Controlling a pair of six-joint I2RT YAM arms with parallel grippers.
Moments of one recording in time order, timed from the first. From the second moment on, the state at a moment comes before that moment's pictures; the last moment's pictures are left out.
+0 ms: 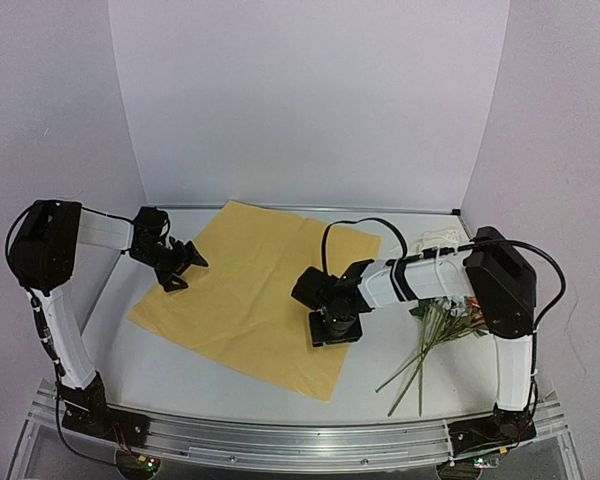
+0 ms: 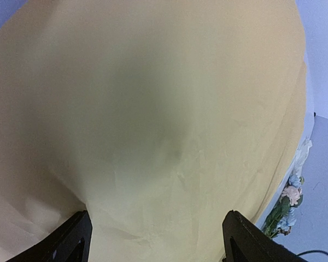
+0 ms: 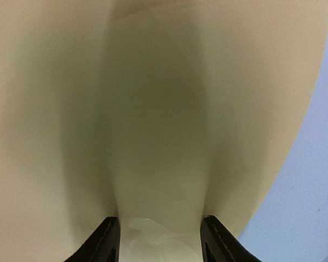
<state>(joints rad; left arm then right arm) -0.15 1.90 1.12 -0.28 0.45 -0.77 1.00 2.06 1.39 -0.67 0.24 0.81</state>
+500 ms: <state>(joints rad) -0.15 2.18 1.50 -0.26 0.48 -0.72 1.07 2.20 1.68 -0.74 0.01 0.94</state>
